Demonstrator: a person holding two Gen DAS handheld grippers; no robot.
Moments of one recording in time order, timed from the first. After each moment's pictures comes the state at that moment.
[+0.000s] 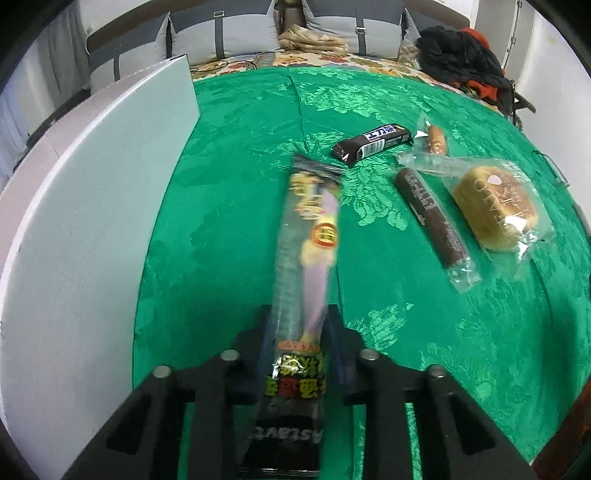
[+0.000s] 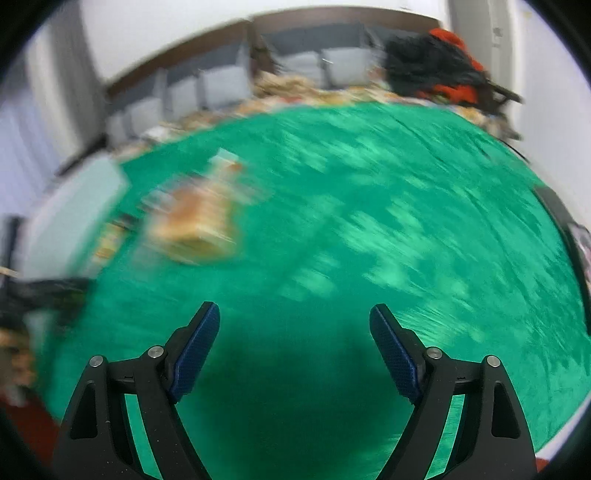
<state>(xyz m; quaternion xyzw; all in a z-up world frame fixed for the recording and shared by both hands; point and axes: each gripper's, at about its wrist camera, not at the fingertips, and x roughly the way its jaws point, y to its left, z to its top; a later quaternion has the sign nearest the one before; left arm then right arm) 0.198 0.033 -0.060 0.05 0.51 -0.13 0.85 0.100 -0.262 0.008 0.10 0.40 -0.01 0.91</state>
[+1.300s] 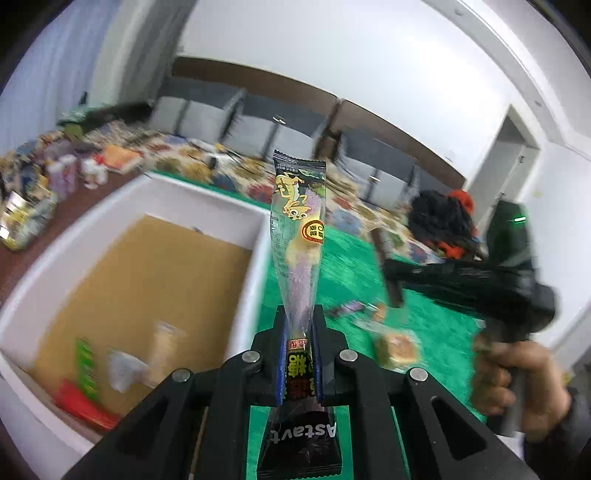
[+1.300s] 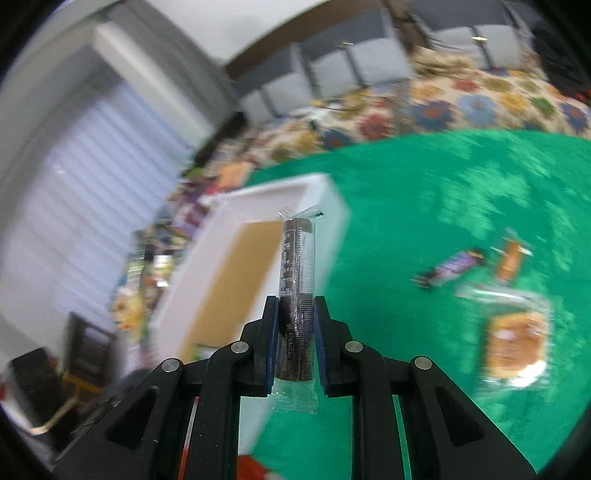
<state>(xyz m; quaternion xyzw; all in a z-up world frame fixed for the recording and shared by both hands) 0.110 0.206 0.137 -0.15 0.32 -0.11 0.93 0.256 -0.069 0.142 0.20 0.44 0.25 0.84</state>
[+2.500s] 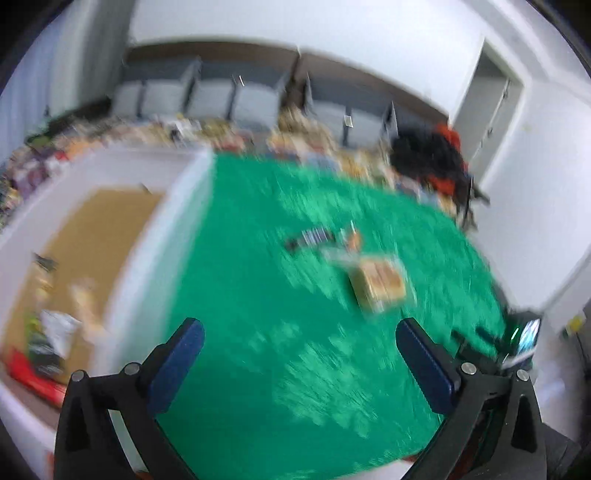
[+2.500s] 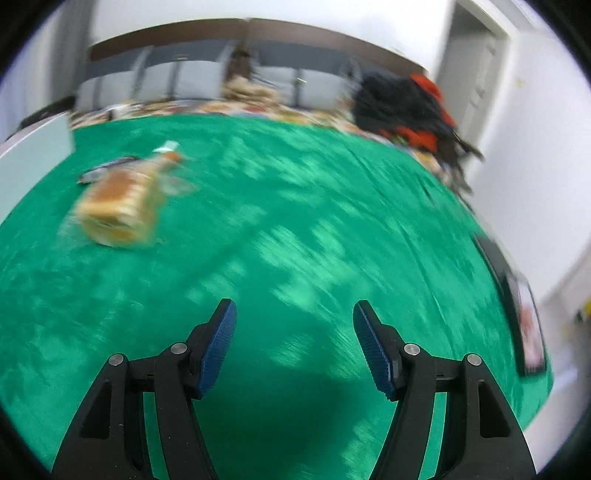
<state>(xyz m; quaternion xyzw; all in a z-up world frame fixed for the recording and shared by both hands) 0.090 0.050 0.062 -0.08 0.41 -0.17 0.90 0.121 -0.305 -0.030 -0.02 0.40 -0.15 0.91</state>
